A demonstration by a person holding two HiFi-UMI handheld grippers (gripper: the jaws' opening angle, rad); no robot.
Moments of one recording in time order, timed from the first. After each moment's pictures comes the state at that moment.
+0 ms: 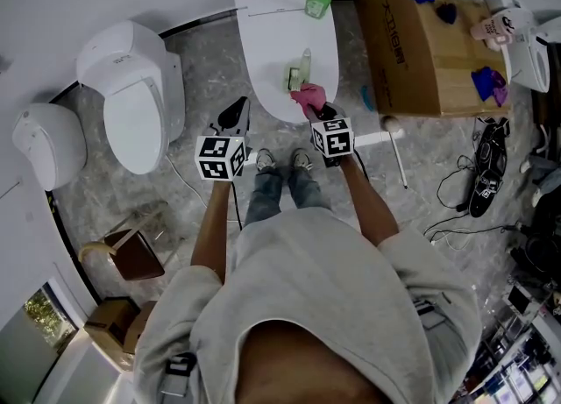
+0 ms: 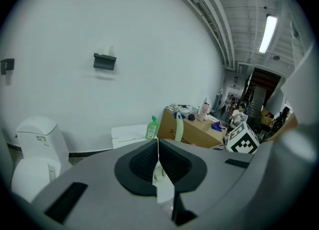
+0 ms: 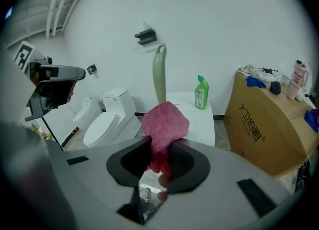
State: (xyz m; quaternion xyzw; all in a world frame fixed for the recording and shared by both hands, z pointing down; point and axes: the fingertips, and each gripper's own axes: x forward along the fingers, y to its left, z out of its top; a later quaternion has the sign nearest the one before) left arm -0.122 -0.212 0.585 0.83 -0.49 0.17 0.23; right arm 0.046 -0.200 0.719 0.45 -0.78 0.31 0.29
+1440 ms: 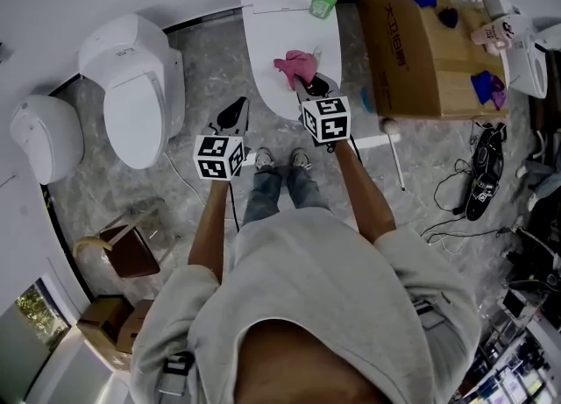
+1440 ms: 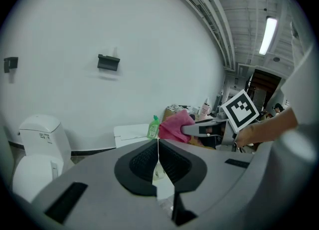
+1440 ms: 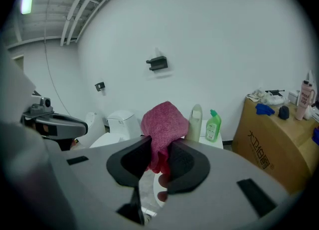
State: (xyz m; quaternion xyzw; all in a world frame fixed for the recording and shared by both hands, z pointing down) left arm -0.139 -0.197 0.583 0.82 -0.49 0.16 0.23; right arm -0.009 -0.261 0.618 0.46 -0.83 0.23 0.20
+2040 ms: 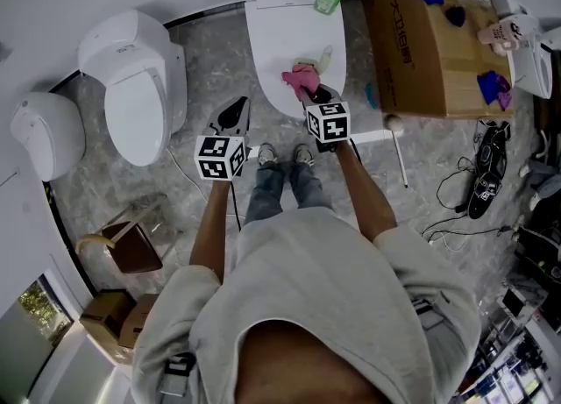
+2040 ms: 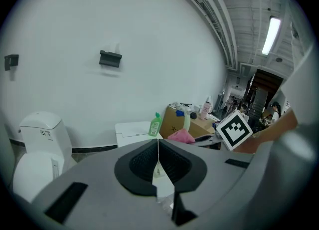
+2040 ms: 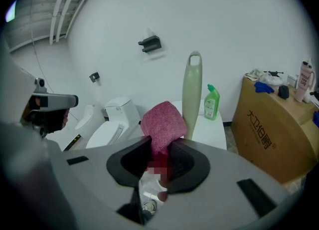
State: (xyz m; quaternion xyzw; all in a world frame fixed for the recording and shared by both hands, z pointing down) left arm -0.145 -0.197 0.595 0.82 -0.49 0.17 0.25; right arm 0.001 -0.237 0.695 0.45 -0.80 0.30 0.25
